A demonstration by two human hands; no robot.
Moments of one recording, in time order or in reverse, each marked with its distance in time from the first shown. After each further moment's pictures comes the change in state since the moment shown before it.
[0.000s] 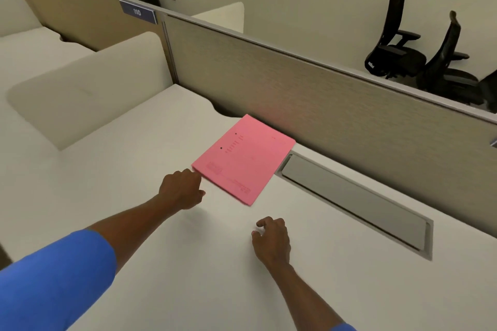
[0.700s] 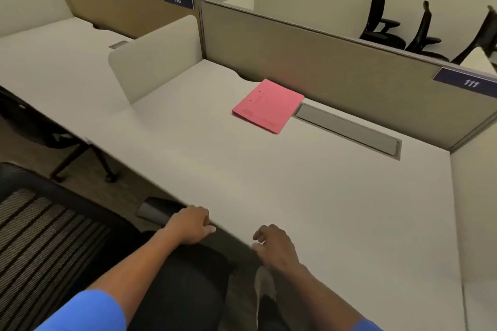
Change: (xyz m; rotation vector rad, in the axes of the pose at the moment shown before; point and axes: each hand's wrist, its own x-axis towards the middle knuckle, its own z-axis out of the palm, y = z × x) left_hand -0.415 -0.107 0.080 -0.310 -0.355 0.116; right_hand -0.375 0.021 0.092 -0.127 -0.183 -0.157
